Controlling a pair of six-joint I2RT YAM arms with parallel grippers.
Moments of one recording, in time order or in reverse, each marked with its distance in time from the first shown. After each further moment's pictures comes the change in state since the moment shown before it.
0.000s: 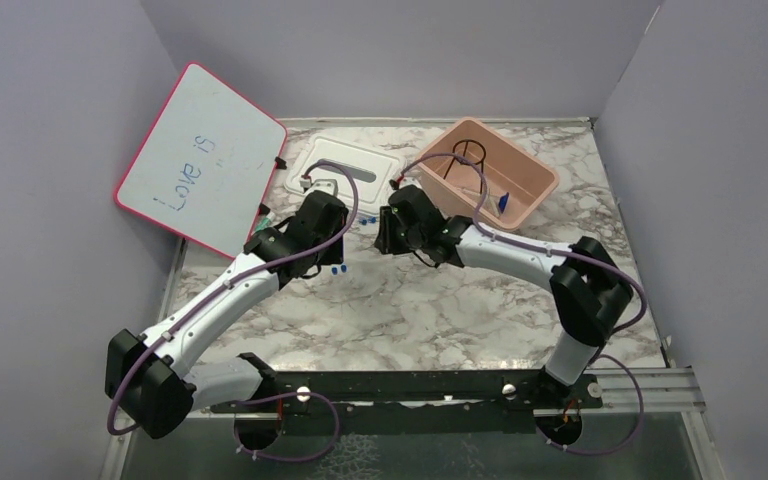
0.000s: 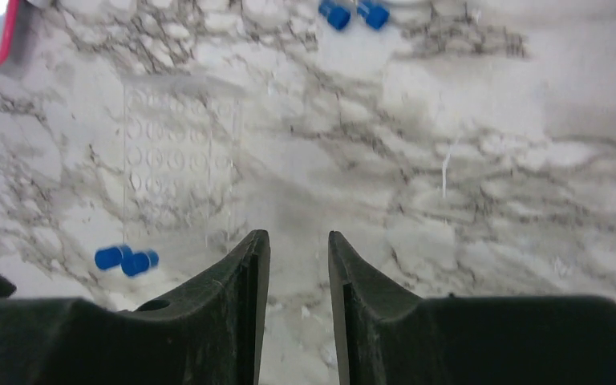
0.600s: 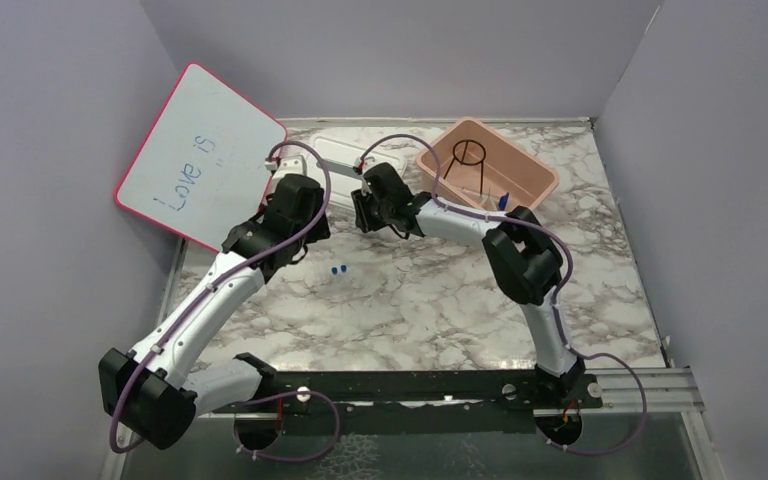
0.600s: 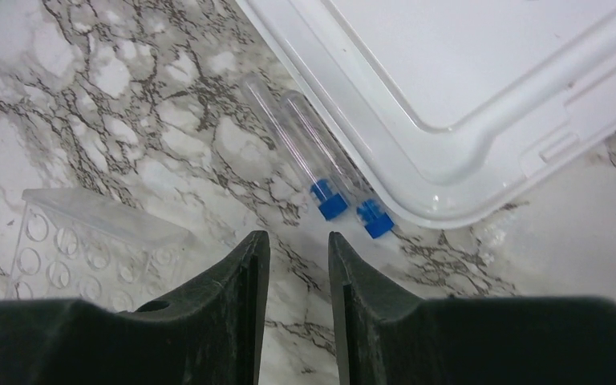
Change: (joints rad) left arm 0.099 -0.043 0.057 0.044 -0.109 -0.050; right arm -0.072 0.448 0.426 0.051 -0.083 -0.344
